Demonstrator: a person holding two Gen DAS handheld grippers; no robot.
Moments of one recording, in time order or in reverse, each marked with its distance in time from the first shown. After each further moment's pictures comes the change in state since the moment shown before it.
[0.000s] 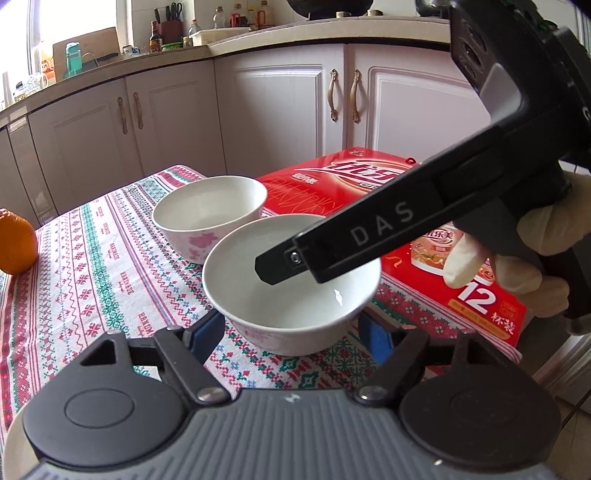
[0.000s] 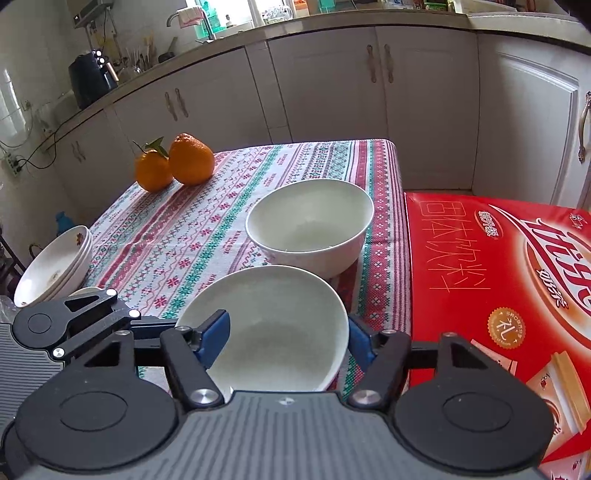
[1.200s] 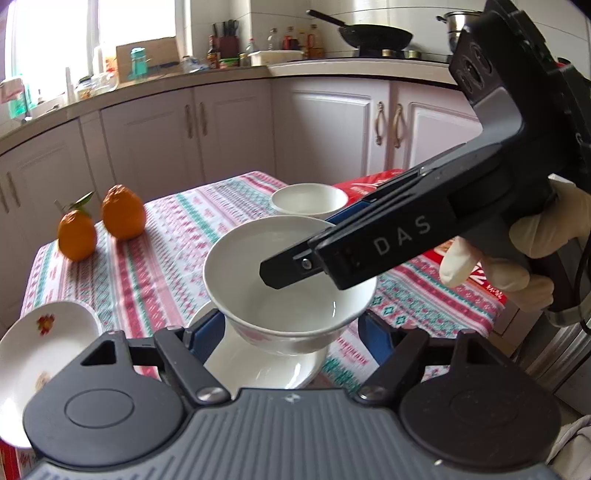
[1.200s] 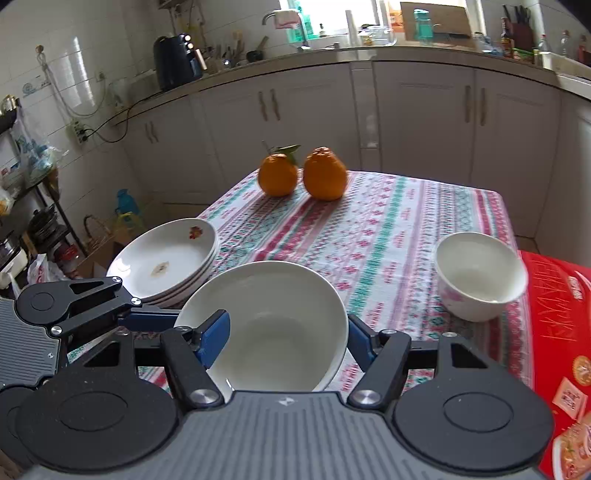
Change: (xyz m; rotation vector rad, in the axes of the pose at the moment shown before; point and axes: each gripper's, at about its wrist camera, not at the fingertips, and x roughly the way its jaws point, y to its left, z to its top) left arm -0.128 0.058 -0.042 -0.088 -0.042 0.103; right arm -0.017 0.149 0.009 -0.177 -0.022 0.149
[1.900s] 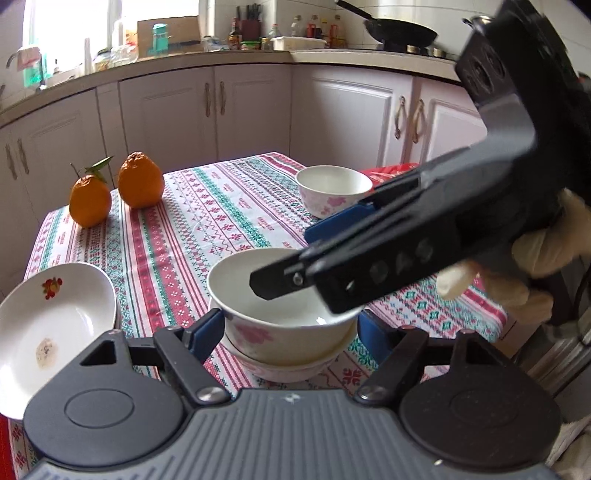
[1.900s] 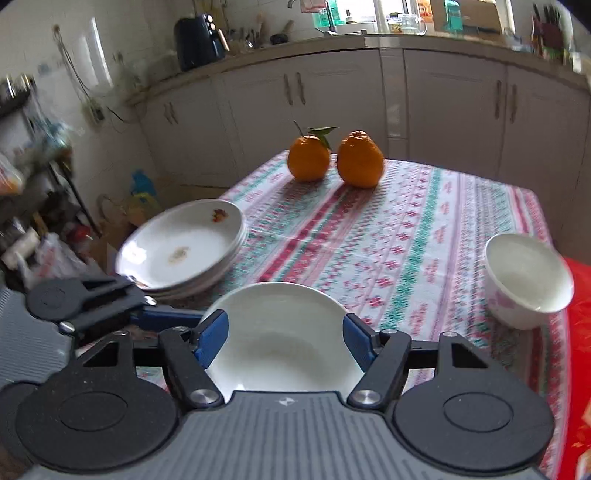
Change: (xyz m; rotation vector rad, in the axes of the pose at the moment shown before) left arm 0.002 0.025 -0.015 -0.089 0.036 -0.005; right arm 0.034 0.025 0.002 -0.057 0.047 0.012
